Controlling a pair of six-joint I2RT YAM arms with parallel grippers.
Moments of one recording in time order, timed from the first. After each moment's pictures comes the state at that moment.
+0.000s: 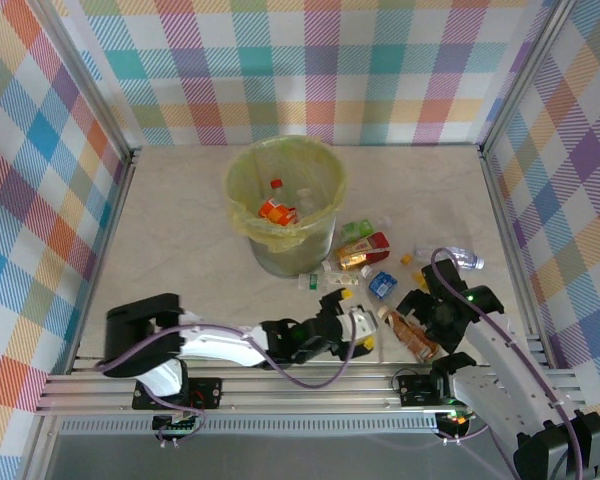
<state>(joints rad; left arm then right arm) -1.39 1.64 0.76 0.40 -0.41 0.19 0.31 0.79 0.58 -1.13 -0.02 0.99</state>
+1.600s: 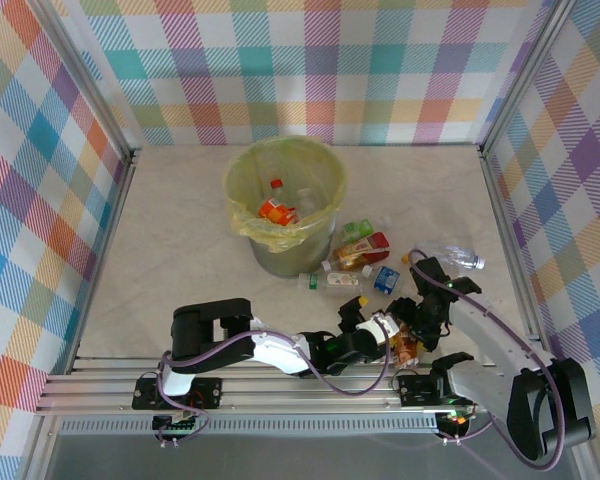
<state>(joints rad) -1.44 1.97 0.95 0.49 -0.62 0.04 0.31 1.02 0.51 -0.95 -0.25 0.85</state>
